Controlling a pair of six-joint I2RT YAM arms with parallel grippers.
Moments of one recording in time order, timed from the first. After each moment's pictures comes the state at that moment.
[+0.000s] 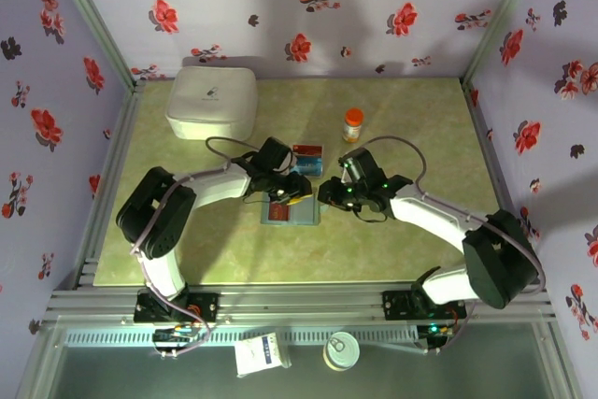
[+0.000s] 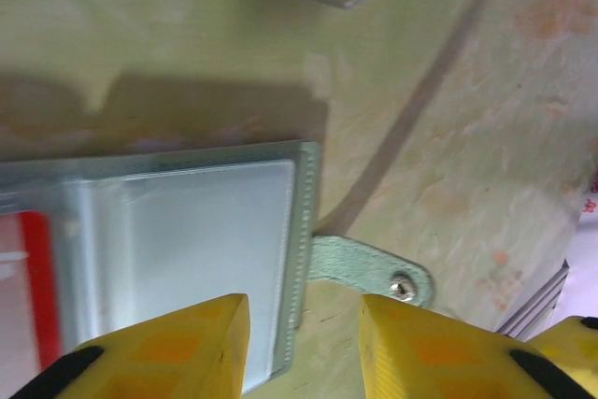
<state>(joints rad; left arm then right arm) -0.71 1.78 1.04 -0.25 0.42 -0.91 0.63 1.38 0.77 -0.29 -0.31 0.83</state>
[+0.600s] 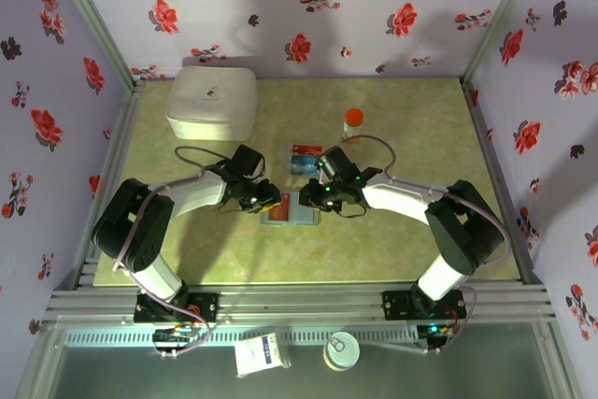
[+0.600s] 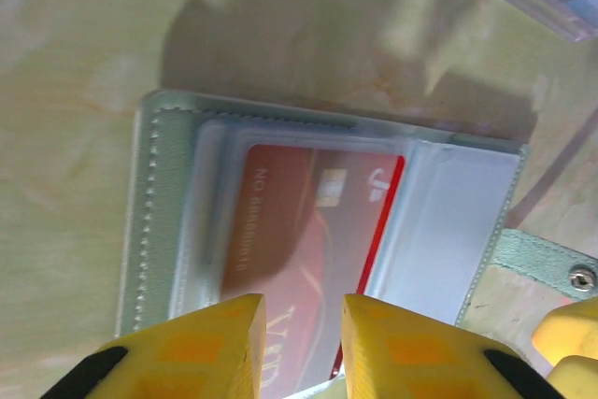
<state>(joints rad) -0.58 1.64 0.86 -0.34 0.35 -0.85 0.73 1.64 0.92 -0.26 -0.37 0.83</state>
